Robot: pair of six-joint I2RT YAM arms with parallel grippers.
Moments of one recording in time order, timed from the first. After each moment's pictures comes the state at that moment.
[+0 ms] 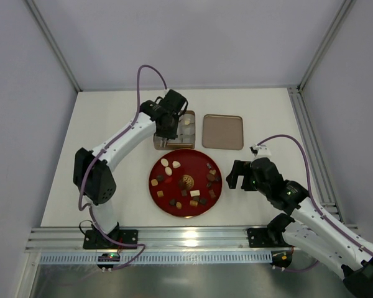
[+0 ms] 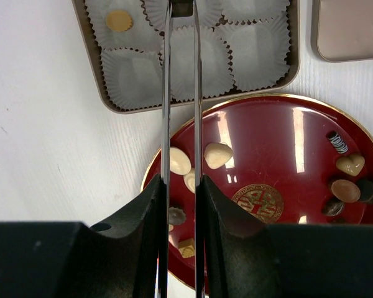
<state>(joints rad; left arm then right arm) -0.63 1.81 1.71 -0.98 -0.26 -0.36 0.64 0.69 0.55 -0.56 0.18 0.59</state>
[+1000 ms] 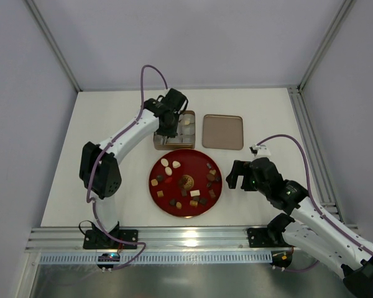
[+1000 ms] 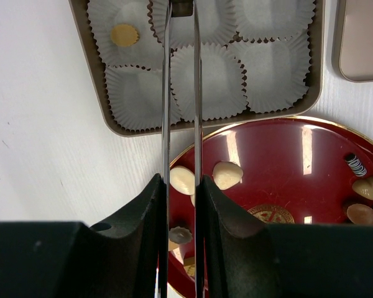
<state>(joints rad) -0.60 1.90 1.75 -0.96 -0.26 -0.33 0.64 0.70 0.55 -0.56 0.18 0.59</state>
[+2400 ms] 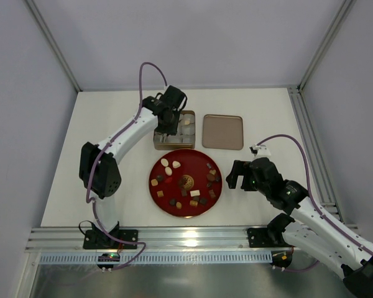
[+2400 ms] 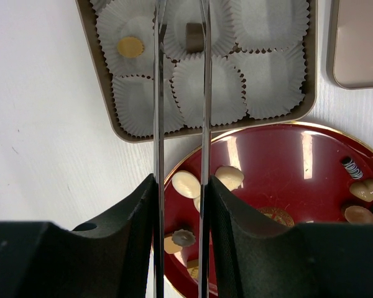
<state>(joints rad) -0.59 1.90 1.78 -0.96 -0.26 -0.31 0.64 0.70 0.55 -0.56 0.18 0.59</state>
